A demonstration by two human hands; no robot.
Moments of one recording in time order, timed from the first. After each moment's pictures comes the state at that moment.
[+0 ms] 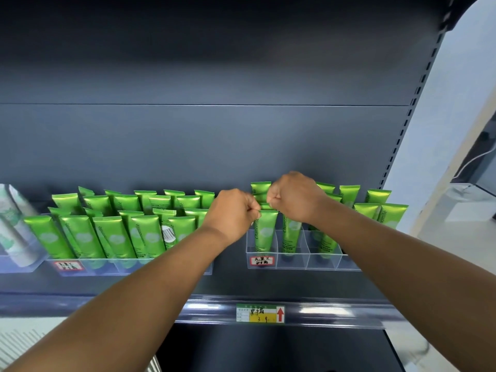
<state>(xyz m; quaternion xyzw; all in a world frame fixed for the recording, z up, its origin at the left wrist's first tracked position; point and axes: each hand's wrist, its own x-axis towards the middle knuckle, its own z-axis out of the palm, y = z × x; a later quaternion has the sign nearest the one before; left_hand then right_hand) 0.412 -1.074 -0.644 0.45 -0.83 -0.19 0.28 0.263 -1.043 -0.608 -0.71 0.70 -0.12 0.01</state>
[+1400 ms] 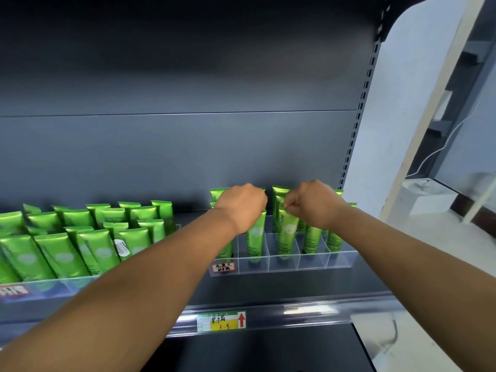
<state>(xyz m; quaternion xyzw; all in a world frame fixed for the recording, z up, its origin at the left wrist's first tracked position) 0.323 -1.058 -0.612 0.38 -0.92 0.06 0.05 0.167 -0.992 -0.608 -0.68 0.72 -0.09 -0.02</state>
